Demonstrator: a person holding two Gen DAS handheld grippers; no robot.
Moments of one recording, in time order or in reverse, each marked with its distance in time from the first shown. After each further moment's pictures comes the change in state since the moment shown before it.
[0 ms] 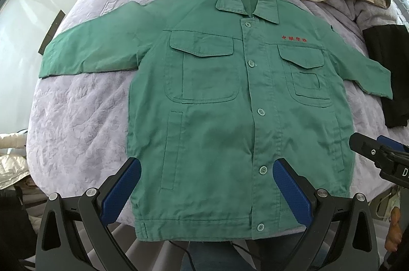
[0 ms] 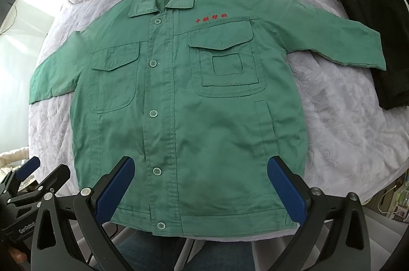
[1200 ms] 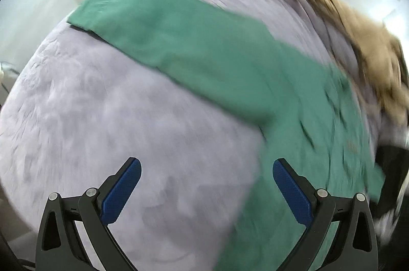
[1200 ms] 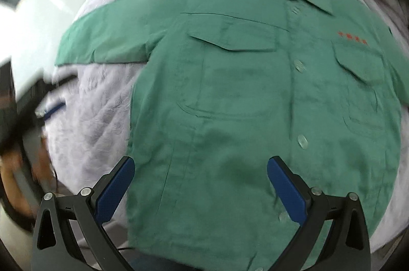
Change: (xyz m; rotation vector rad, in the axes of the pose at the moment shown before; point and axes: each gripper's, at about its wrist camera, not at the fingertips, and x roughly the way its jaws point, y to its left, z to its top) left arm 0.098 0.275 0.048 -0.480 -0.178 -0.175; right arm 0.099 0.210 0.006 -0.274 0.036 0.130
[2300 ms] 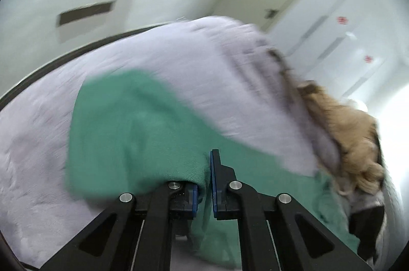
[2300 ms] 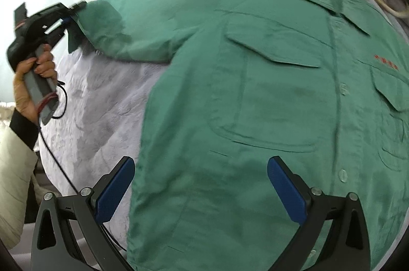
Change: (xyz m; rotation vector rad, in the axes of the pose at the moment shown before) left arm 0.023 0.058 0.126 -0.005 -0.394 -0.310; right arm 0.040 0.016 0.007 -0.047 -0.065 0.046
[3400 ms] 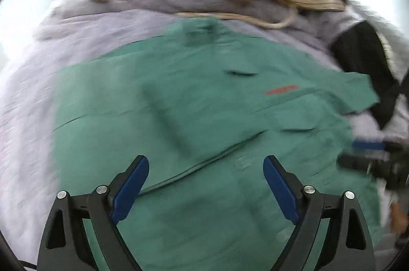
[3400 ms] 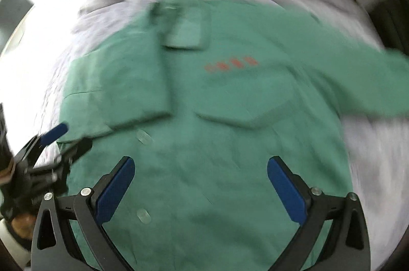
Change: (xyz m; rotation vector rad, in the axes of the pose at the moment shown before) left arm 0.053 -0.288 -0.236 0.698 0.411 0.012; right arm -0.065 -0.226 0.026 0.213 -0.204 -0.135
